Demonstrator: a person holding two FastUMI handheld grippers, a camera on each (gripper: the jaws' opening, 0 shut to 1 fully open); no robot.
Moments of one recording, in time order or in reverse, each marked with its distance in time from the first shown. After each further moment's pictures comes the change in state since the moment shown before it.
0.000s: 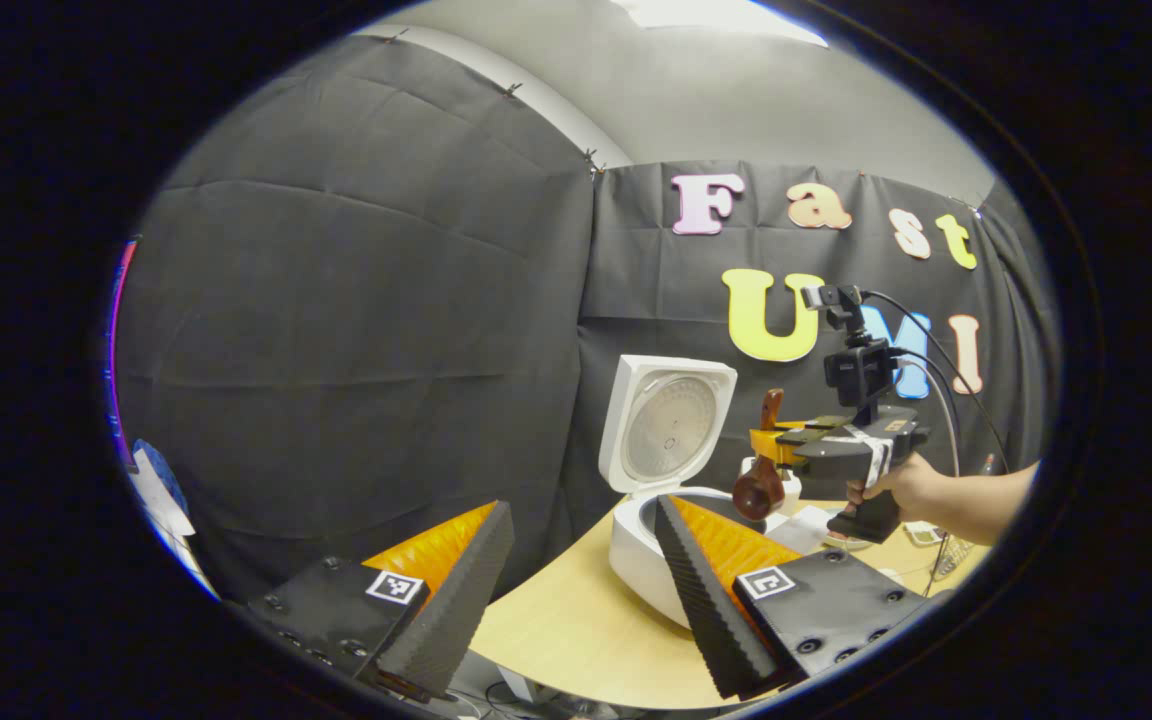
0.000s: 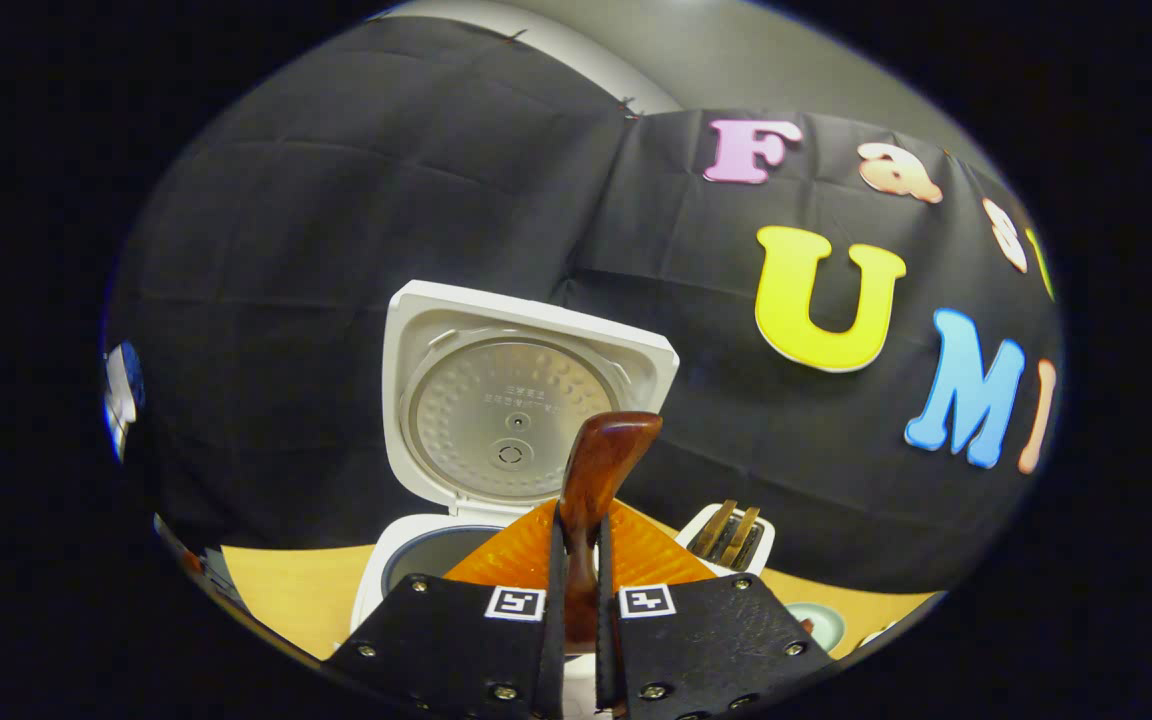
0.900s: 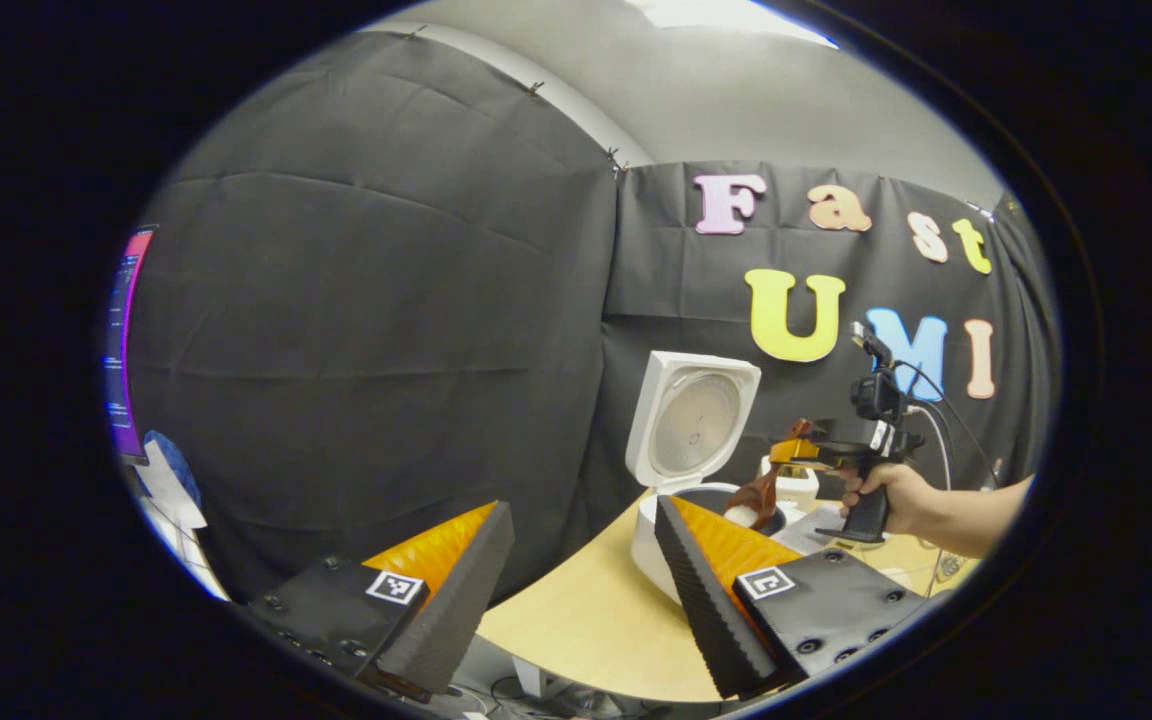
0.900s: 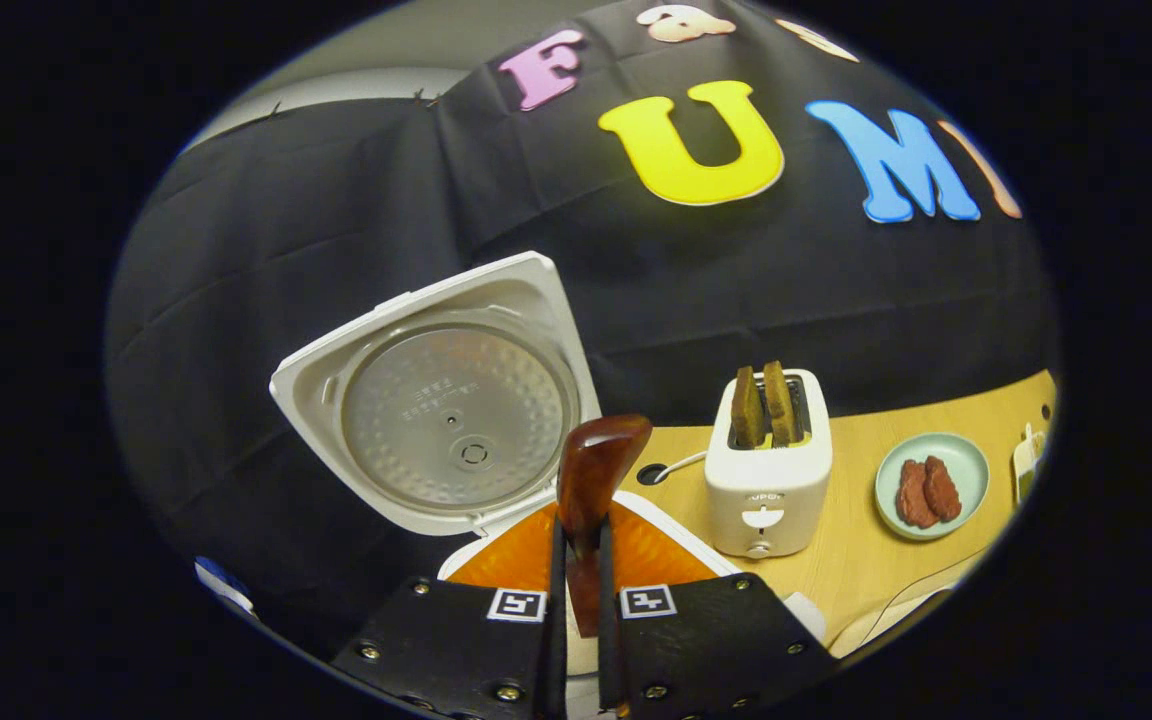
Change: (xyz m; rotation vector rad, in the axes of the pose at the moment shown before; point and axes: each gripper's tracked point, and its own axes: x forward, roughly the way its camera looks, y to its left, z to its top) left arm 0.007 0.007 -0.013 -0.036 0.015 0.063; right arm 0.031 -0.002 -0.040 0.406 0.111 -0.024
